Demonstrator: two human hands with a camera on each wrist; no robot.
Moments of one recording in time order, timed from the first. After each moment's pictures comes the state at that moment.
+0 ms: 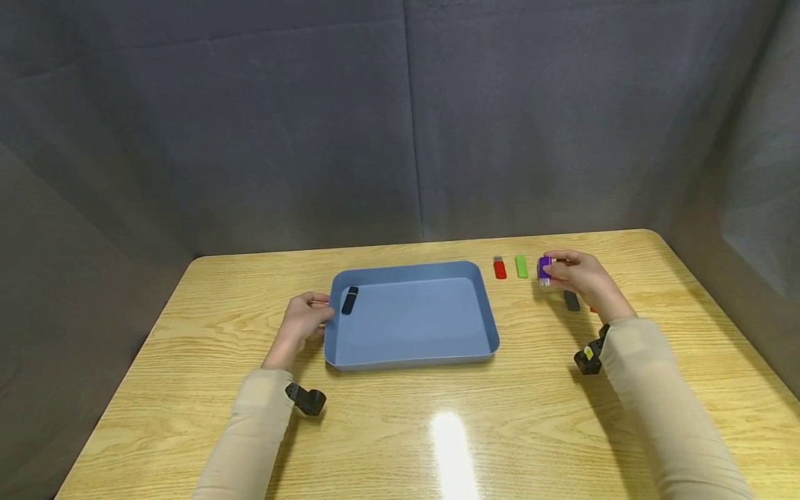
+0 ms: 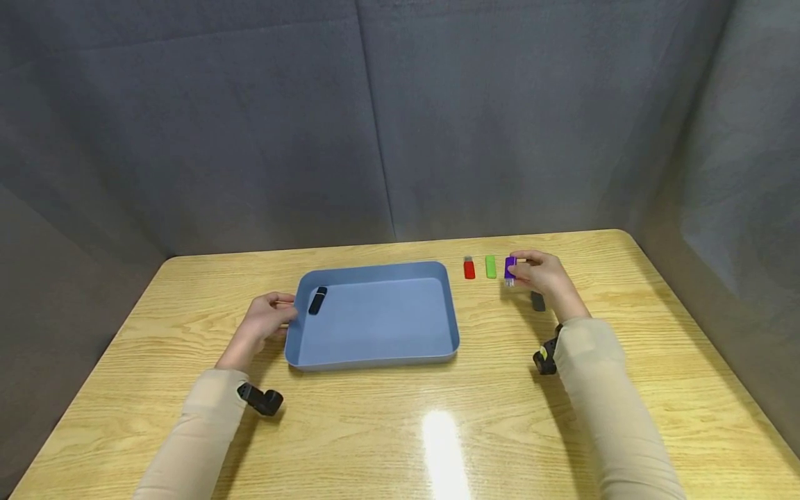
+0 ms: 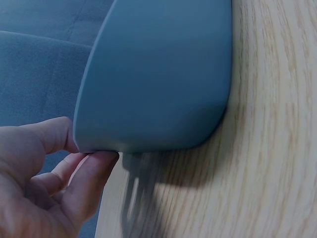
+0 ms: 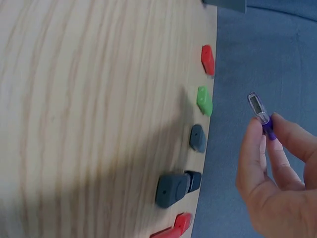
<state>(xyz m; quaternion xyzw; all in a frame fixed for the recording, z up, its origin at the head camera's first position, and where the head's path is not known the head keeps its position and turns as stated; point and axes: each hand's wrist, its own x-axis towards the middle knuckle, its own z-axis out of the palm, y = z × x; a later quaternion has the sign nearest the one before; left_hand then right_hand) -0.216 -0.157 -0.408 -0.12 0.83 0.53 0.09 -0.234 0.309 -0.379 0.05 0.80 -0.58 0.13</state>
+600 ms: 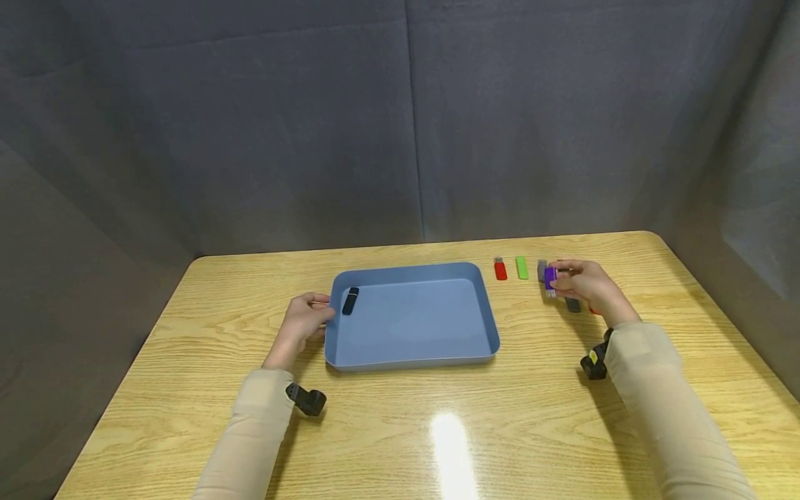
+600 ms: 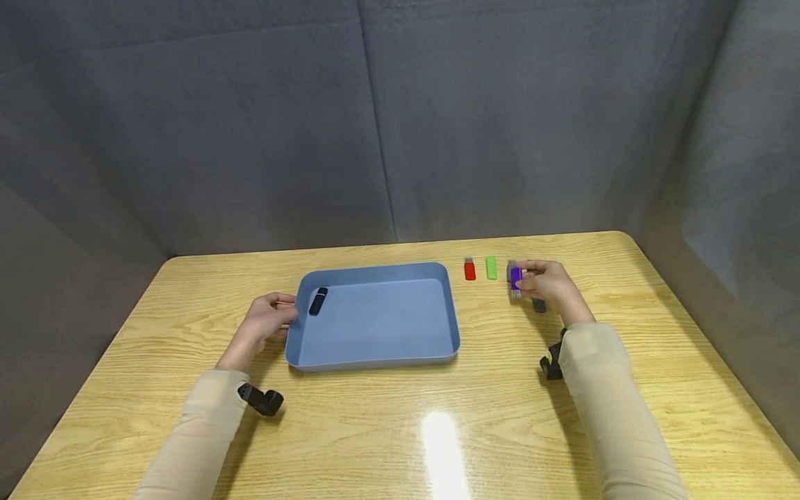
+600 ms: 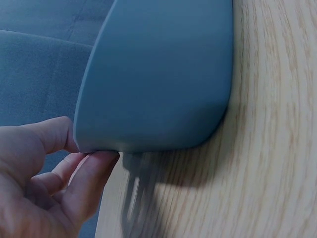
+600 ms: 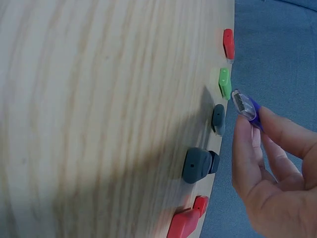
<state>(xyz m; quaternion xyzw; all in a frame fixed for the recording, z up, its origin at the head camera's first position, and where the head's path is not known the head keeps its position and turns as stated) -0.215 -0.155 -0.408 -0.12 0.83 0.53 0.09 -0.235 0.318 -0.388 0.07 0.83 -0.53 0.15</state>
